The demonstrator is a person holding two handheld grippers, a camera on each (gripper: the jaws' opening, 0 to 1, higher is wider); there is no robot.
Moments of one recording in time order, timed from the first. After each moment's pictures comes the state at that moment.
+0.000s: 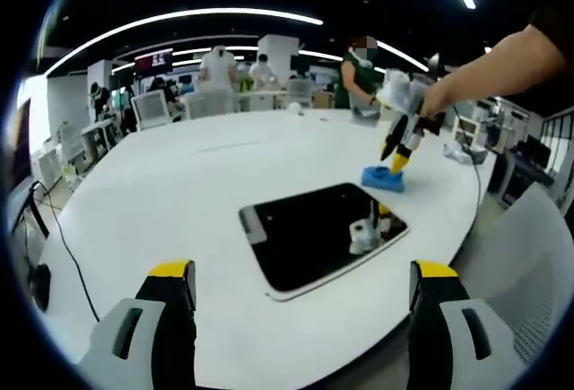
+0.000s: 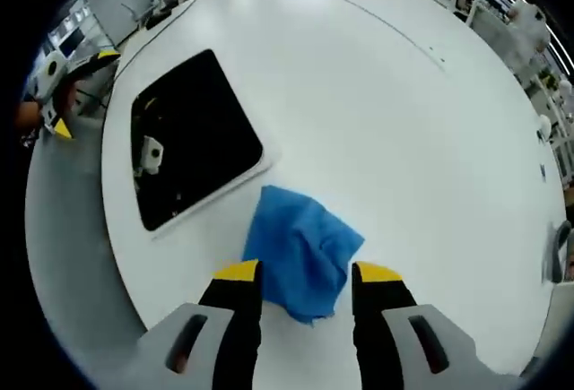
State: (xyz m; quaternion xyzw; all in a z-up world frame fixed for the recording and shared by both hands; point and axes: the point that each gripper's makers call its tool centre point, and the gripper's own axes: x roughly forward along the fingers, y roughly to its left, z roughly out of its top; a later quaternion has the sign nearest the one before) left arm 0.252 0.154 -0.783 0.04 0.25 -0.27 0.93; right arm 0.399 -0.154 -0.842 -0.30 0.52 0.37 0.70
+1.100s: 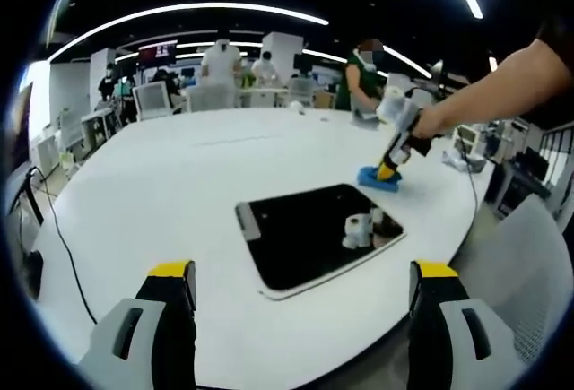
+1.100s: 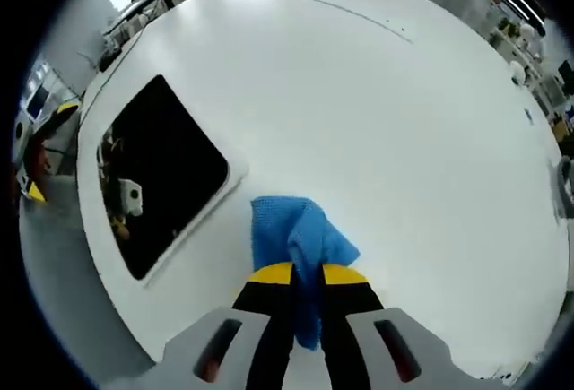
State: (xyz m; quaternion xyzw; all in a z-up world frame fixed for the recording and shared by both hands) left arm 0.251 0.151 -0.786 0.01 0.26 -0.28 0.93; right arm 0.403 -0.153 -0.861 -0.22 0.56 0.28 0.75
